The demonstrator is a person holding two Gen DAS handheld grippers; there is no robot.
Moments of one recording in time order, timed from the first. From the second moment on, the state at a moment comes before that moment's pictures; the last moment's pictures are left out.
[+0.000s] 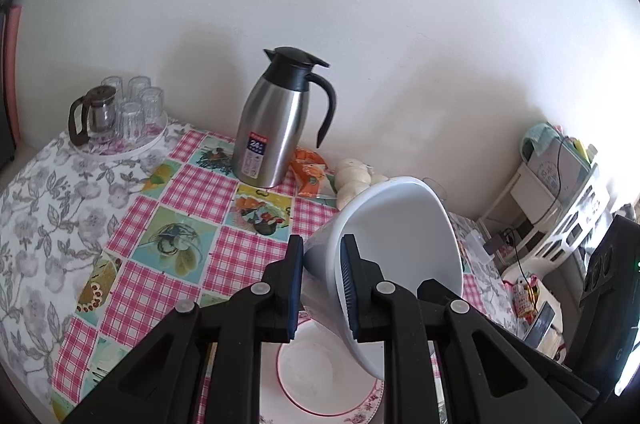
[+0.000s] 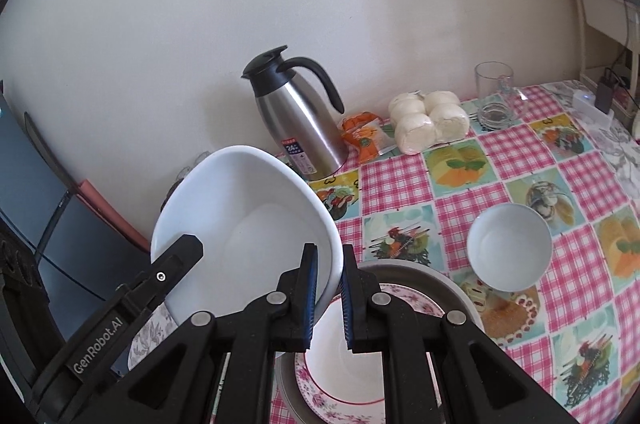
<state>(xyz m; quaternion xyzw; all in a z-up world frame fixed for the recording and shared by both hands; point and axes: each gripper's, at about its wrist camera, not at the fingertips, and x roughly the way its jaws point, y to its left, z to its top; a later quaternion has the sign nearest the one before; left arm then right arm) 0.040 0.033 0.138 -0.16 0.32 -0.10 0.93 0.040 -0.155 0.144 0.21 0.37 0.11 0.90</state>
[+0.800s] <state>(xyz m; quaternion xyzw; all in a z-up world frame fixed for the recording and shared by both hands) 0.022 0.019 0.129 -0.16 0.34 -0.11 0.92 0.012 -0.175 0.139 0.21 0.38 0.12 0.89</state>
